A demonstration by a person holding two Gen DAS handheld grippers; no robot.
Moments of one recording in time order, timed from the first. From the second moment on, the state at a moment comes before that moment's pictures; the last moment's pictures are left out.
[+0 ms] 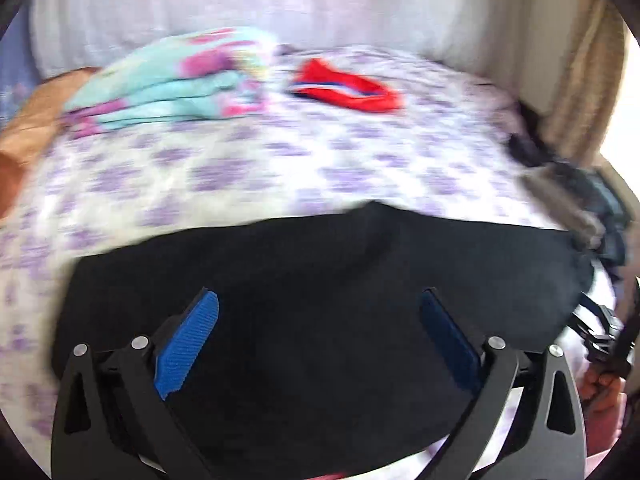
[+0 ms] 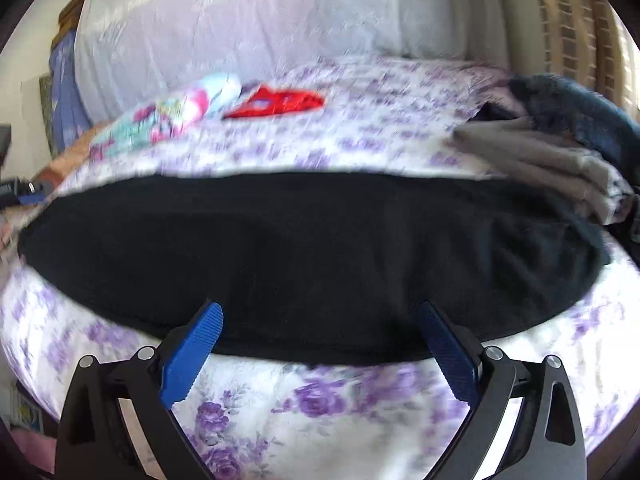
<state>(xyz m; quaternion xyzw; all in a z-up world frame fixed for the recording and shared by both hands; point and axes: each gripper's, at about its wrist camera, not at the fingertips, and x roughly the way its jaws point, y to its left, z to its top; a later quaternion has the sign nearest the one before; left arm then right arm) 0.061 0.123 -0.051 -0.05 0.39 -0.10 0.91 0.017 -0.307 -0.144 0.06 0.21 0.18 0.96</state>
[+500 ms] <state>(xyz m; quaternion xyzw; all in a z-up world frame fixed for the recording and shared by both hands) 0.077 0.054 -0.109 -0.04 0.43 -0.15 0.89 0.061 -0.474 -0.183 0.39 0.19 0.06 0.90</state>
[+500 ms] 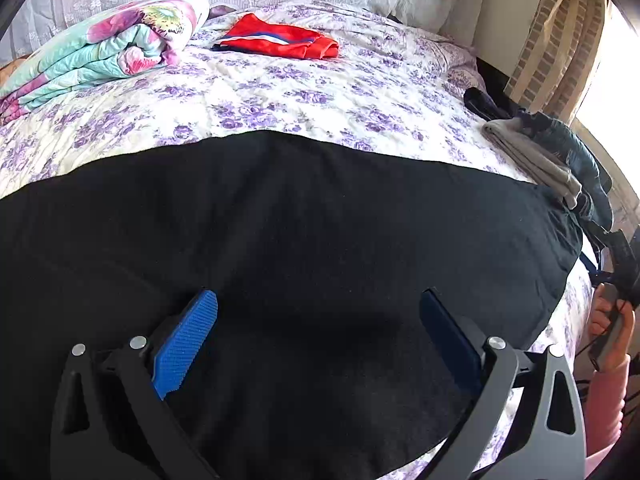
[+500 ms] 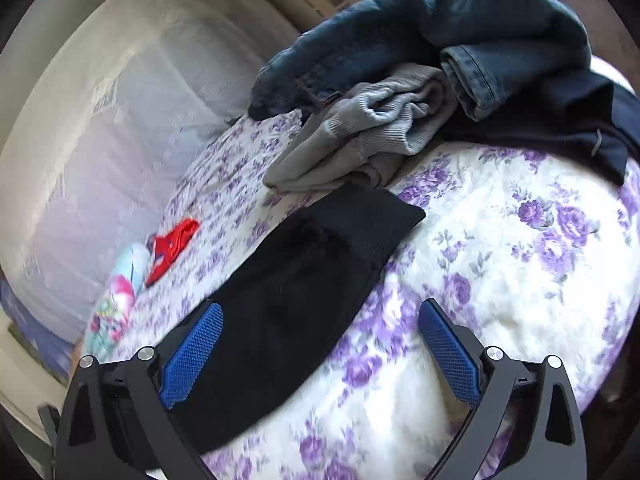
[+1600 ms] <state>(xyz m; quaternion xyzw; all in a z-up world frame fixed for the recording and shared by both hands) 0.078 0.045 -0.110 -0.02 0.43 -0.14 0.89 0.129 -0.494 -0.206 0.53 0.25 0.16 0.79</state>
